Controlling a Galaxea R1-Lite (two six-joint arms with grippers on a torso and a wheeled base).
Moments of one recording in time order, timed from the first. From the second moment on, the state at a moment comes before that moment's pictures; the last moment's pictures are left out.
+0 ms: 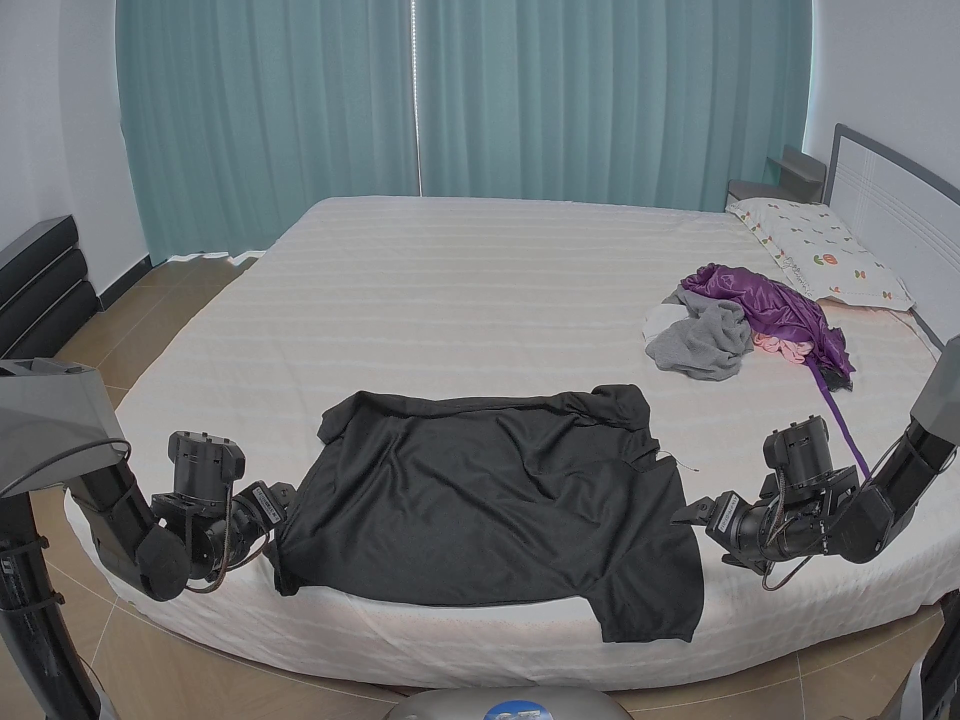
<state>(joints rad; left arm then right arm) -0.18 2.08 -0.46 -0.92 0.23 -0.73 0.28 1.99 -0.52 -0.58 0.07 0.85</state>
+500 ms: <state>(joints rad) -0.18 2.08 -0.46 -0.92 0.22 -0.73 0.28 1.99 -0.52 -0.58 0.07 0.85</state>
